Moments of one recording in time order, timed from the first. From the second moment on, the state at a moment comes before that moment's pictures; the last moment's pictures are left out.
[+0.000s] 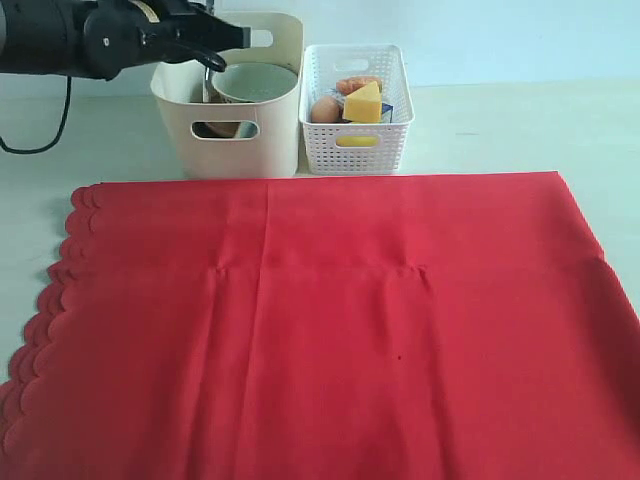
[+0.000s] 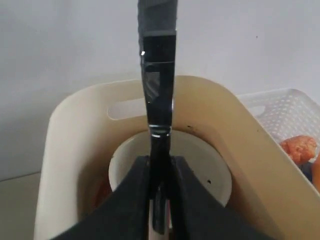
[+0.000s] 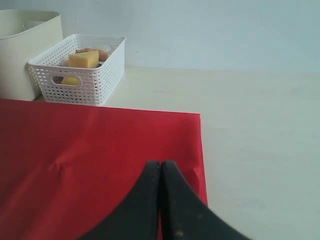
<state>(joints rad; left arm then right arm) -0.35 2.08 -1.46 -0.06 -0.15 0.00 0.11 0.00 -0.01 0.00 0.34 0.00</state>
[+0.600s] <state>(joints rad) -0.35 2.18 -1.46 -0.06 -0.14 0.00 0.11 0.00 -0.01 0.00 0.34 0.00</state>
